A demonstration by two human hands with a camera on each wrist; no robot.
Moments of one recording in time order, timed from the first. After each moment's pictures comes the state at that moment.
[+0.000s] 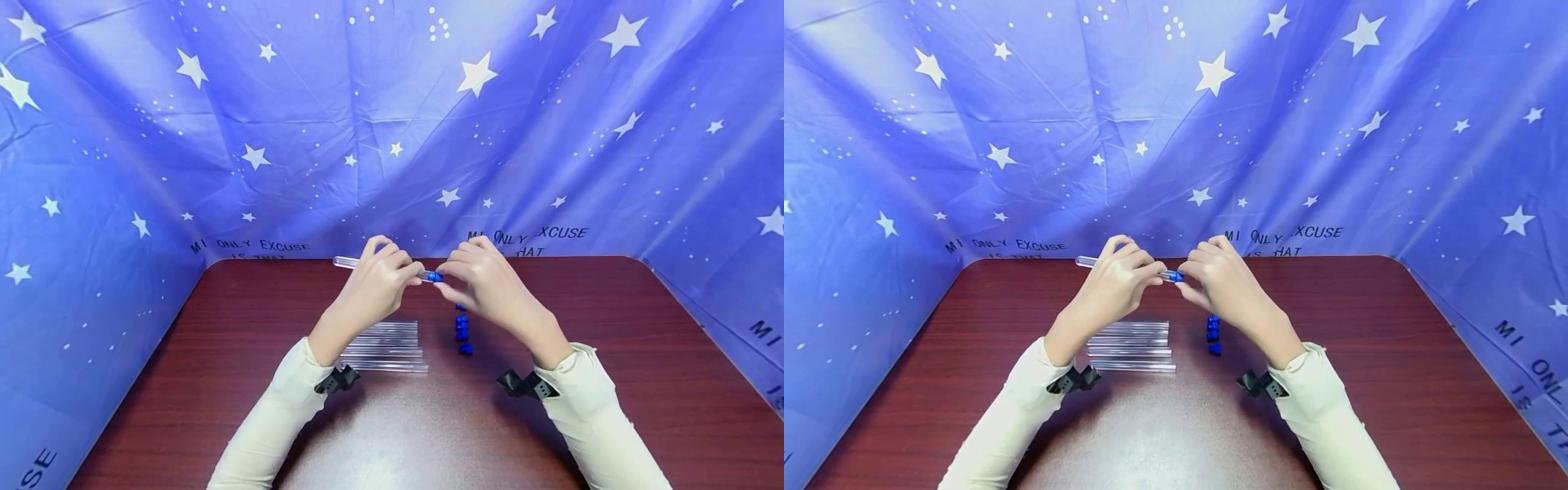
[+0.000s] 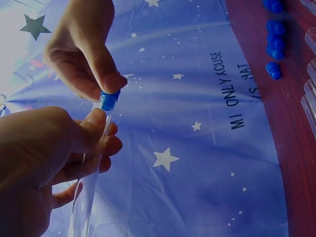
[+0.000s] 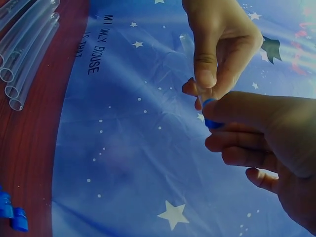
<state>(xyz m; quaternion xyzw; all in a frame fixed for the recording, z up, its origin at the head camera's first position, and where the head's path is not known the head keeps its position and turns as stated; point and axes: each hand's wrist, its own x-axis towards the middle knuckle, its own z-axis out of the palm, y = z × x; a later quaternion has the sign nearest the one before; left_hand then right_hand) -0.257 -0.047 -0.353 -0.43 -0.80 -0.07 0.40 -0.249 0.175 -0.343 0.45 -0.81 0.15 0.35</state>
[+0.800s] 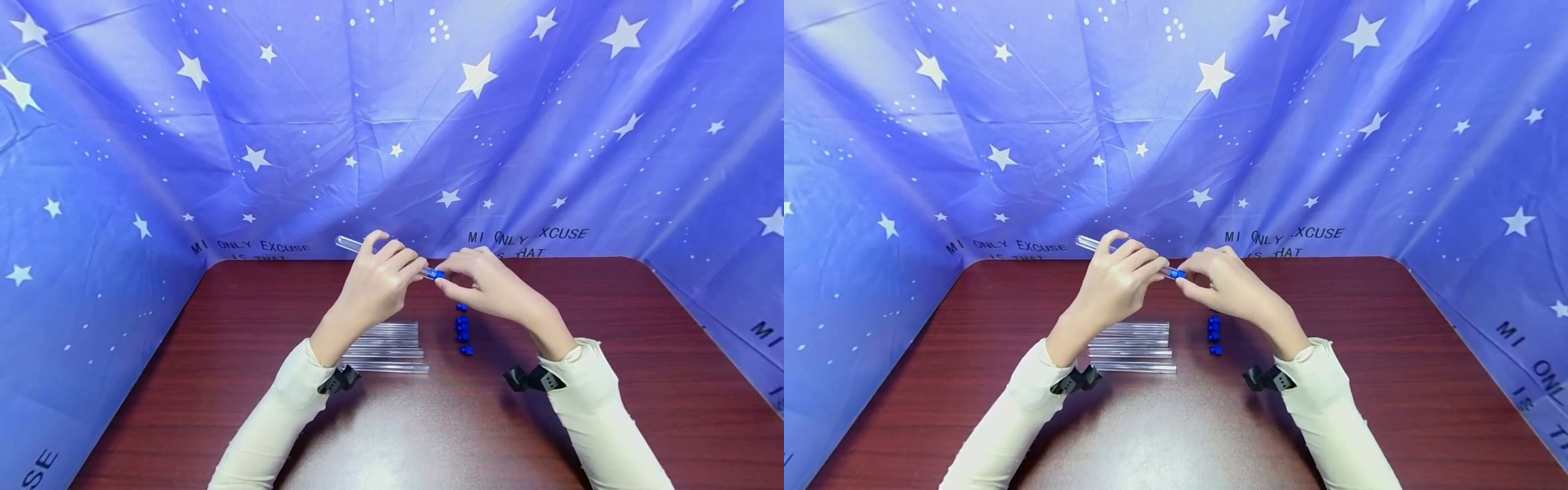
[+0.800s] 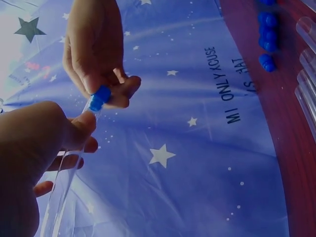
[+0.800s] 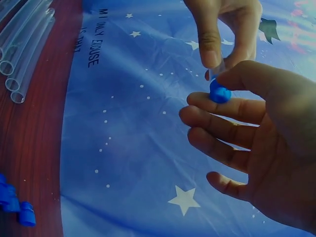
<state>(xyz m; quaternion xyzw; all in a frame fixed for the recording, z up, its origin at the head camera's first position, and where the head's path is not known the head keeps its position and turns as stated) -0.261 -0.045 -0.353 -0.42 -0.77 -0.01 0.49 -0.257 0.186 -0.344 0.39 -0.88 0.24 0.13</state>
